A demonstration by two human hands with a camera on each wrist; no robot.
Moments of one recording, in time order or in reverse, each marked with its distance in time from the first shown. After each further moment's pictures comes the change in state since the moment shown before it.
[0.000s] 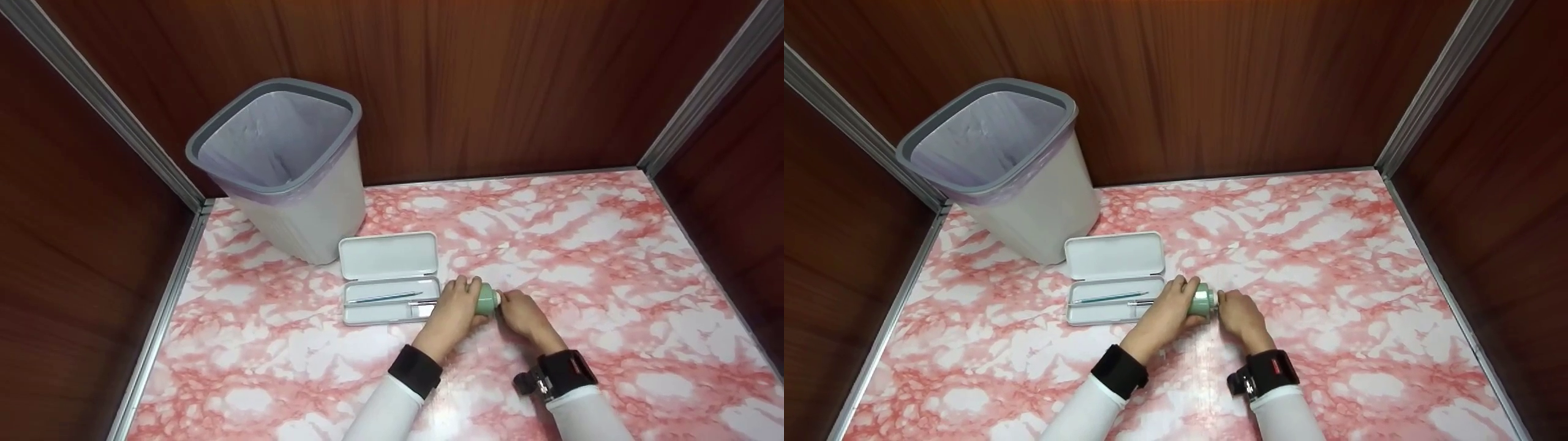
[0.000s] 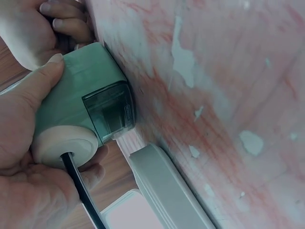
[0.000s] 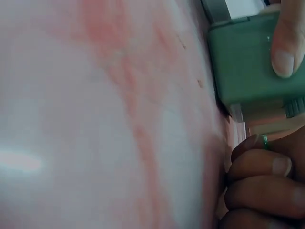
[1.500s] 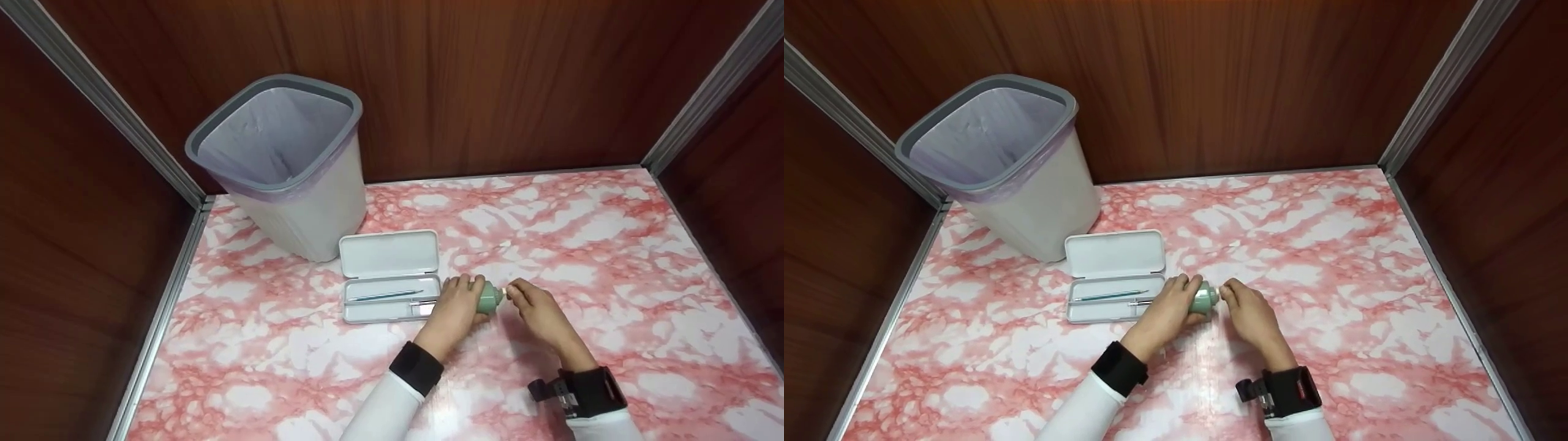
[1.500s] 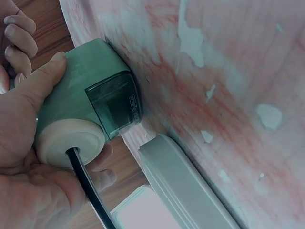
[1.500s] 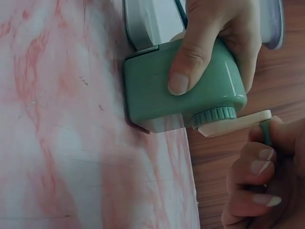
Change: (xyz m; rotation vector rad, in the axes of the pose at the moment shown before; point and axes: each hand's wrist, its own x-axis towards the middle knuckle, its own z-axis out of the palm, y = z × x) left_hand 0.003 0.000 -0.003 0.080 -0.041 0.023; right_hand -0.033 -0.020 -0.033 0.192 0.060 -0.158
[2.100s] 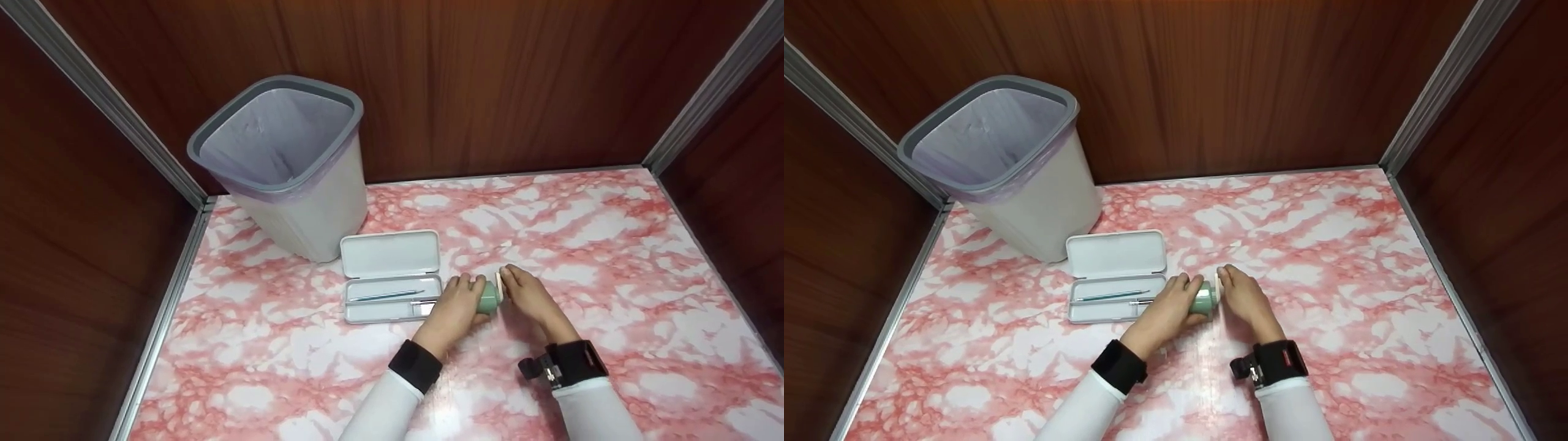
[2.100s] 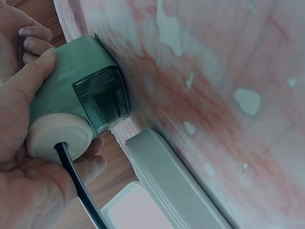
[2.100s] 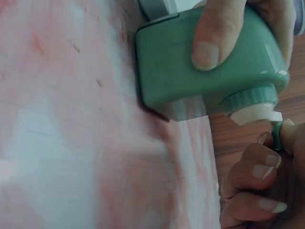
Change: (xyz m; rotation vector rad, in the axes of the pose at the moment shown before) left_hand 0.000 -0.004 0.003 -0.032 -0.020 0.031; right_hand 0.040 0.017 0.008 0.009 -0.031 0.035
